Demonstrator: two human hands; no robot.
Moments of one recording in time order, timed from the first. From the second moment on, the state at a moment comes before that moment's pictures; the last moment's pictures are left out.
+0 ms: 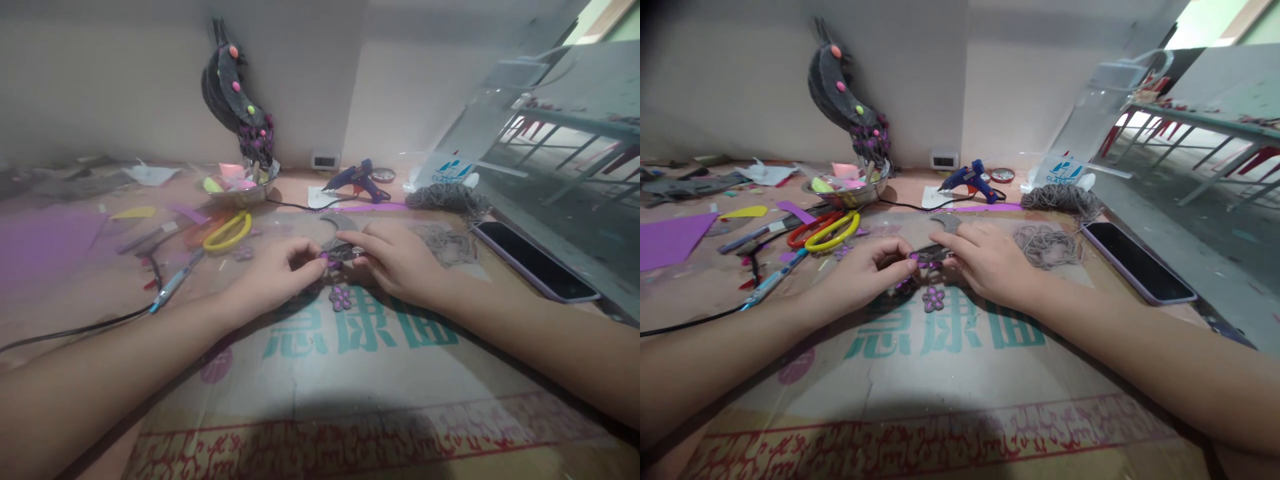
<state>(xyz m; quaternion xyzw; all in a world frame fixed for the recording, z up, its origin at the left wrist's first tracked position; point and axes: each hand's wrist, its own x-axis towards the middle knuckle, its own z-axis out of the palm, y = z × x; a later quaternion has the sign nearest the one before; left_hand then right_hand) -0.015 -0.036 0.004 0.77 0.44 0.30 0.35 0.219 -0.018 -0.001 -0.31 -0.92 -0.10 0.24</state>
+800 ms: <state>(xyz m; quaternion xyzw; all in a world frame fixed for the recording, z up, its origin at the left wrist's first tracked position) -0.016 -0.036 0.001 0.78 0.44 0.30 0.34 0.217 -0.016 -0.003 -0.28 -0.92 -0.14 0.25</state>
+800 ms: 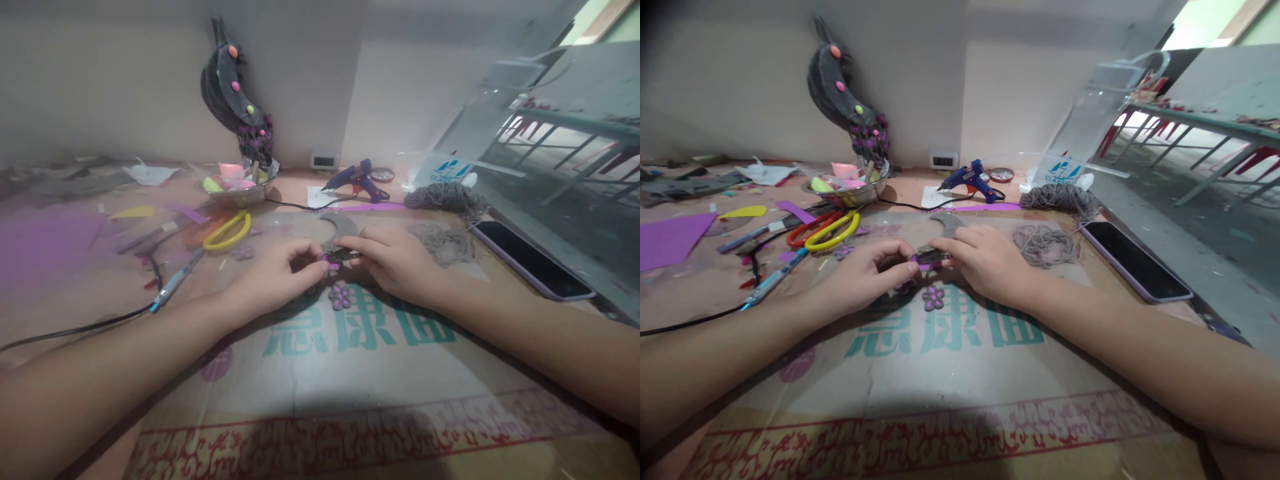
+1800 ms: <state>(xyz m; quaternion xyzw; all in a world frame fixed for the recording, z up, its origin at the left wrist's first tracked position) -0.016 -0.035 0.003 0.77 0.44 0.30 0.36 0.217 -0.017 -0.001 -0.27 -0.91 -0.13 0.27</state>
